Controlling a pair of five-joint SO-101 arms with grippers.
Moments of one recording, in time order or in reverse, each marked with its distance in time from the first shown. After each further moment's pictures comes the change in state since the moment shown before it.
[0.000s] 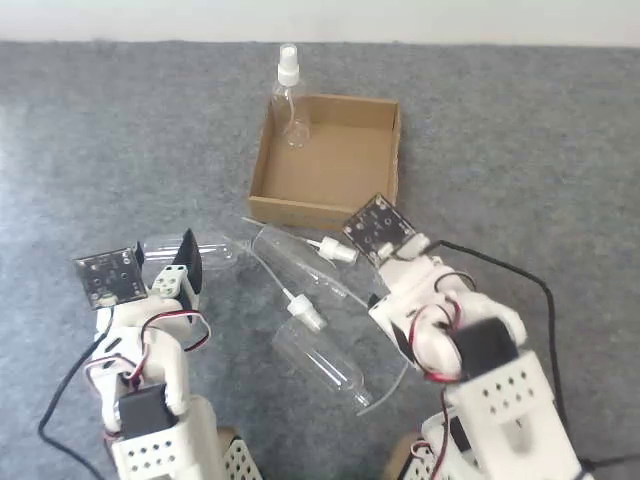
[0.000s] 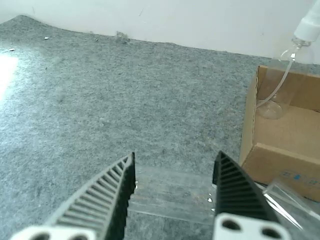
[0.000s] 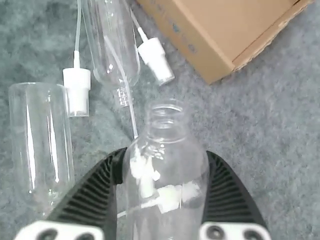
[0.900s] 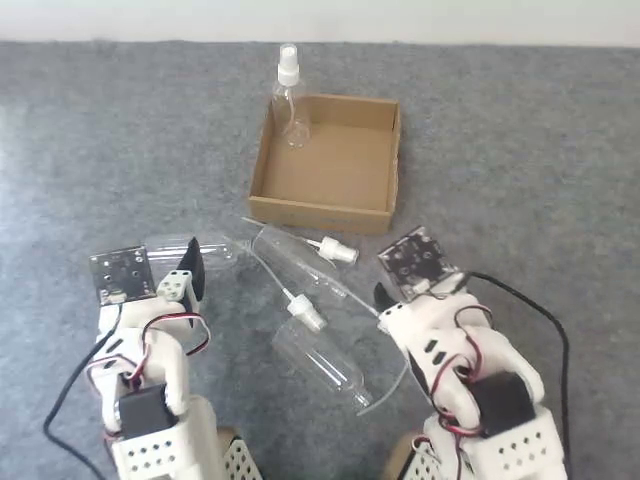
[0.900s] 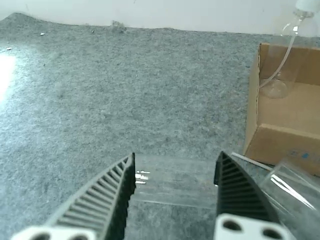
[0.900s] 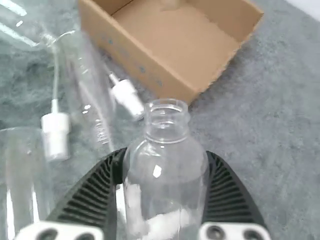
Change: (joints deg) left arm 0.0 0.0 0.0 2.7 -4.7; right arm 4.7 -23.8 14.8 -7.4 -4.9
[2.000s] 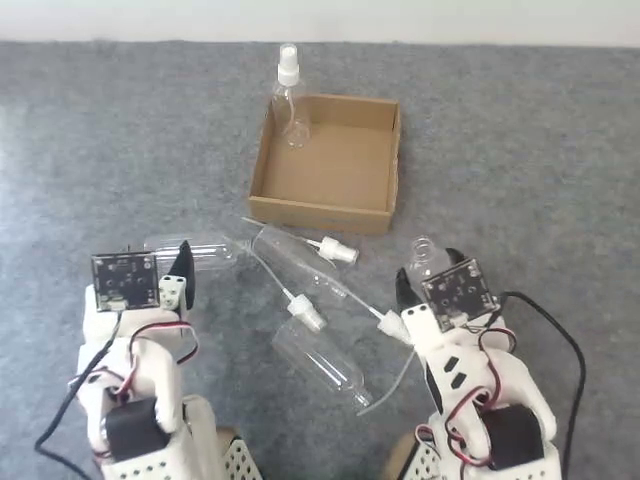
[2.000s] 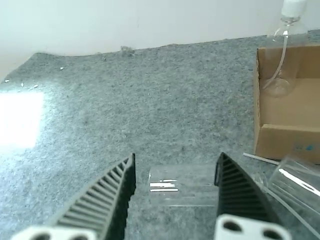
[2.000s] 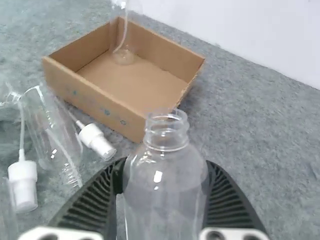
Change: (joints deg) left arm -1.2 0.0 -12.0 9.8 -9.7; right arm 6.0 -18.2 6.9 -0.7 -1.8
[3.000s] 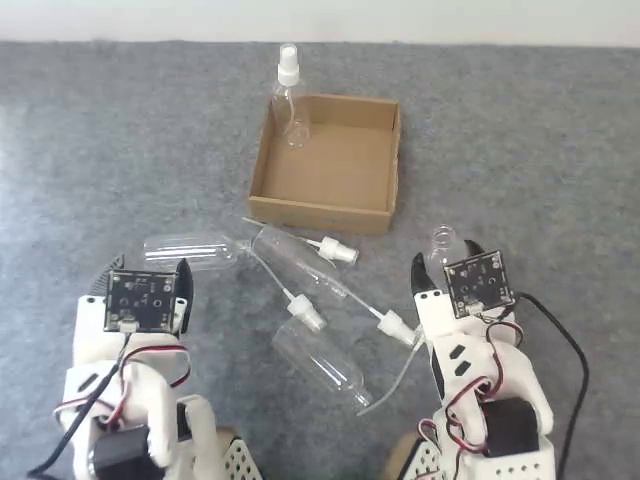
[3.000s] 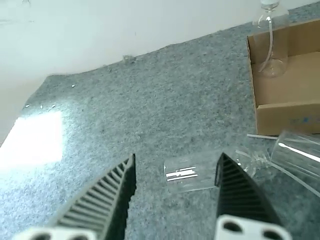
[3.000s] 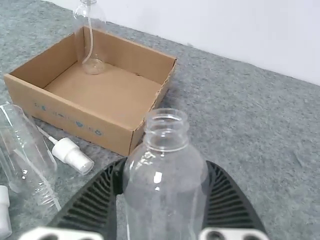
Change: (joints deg) left arm 0.0 0.0 -12.9 13.5 -10.5; right arm 4.7 0.3 4.2 -6.2 -1.8
